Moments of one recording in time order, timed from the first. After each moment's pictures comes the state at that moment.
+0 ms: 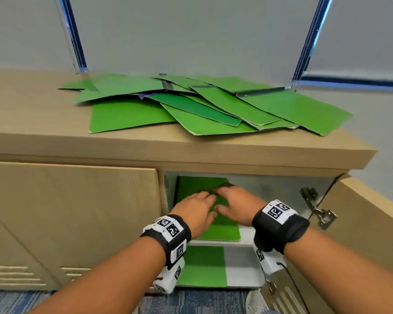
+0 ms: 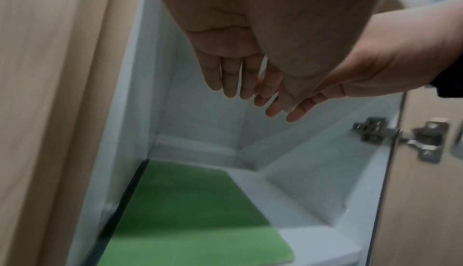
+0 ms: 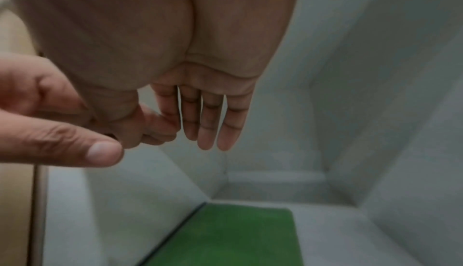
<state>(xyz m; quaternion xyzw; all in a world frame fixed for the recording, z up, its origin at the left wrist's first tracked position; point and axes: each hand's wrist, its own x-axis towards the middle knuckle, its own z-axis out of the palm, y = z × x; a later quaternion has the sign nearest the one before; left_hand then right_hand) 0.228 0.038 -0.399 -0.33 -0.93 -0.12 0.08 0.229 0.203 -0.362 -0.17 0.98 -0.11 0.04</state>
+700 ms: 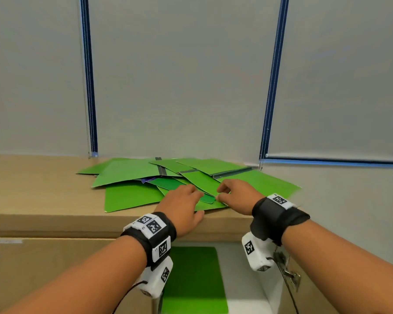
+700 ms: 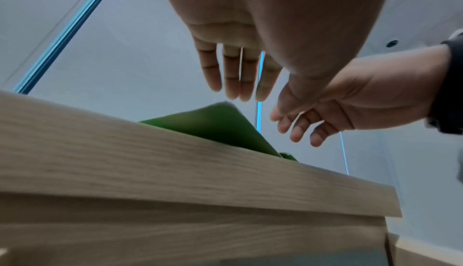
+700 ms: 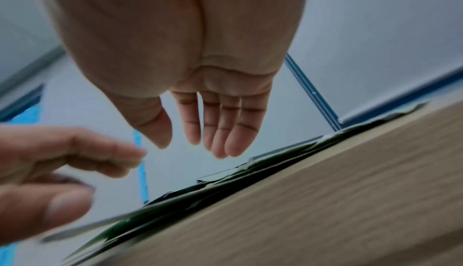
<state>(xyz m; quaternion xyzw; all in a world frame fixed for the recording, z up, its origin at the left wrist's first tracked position) 0.265 0.026 -0.185 -0.29 -0.93 -0.05 0.24 0.261 0.221 -0.154 -0.08 0.97 -0.20 -0.14</state>
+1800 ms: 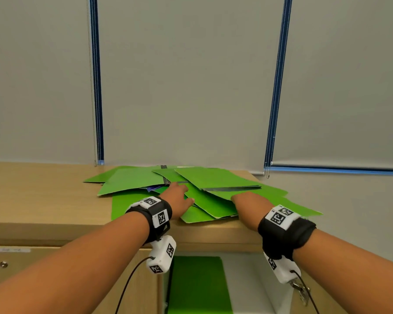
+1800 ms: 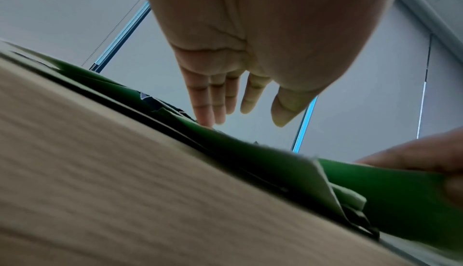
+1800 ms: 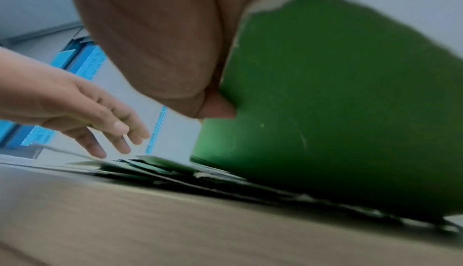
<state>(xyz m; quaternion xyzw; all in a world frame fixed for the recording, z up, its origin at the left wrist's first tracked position) 0.201 0.006 -0.164 -0.16 -0.96 -0.18 0.11 0.275 0.220 -0.148 -0.06 0.98 0.12 -0.12</state>
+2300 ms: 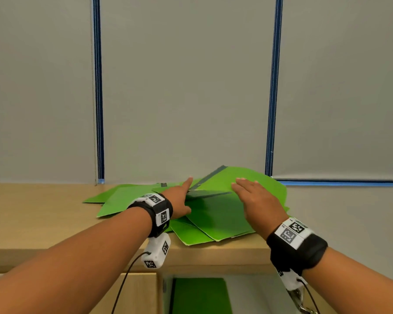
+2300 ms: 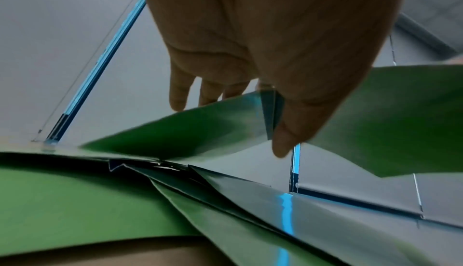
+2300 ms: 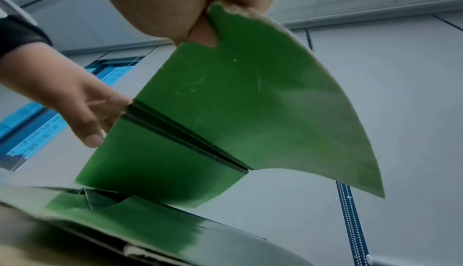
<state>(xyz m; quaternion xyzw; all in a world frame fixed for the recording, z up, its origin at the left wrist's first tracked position) 0.193 0.006 -0.109 -0.19 -0.97 -0.09 0.13 0.271 0.240 -0.130 -0.17 0.86 0.06 -0.48</state>
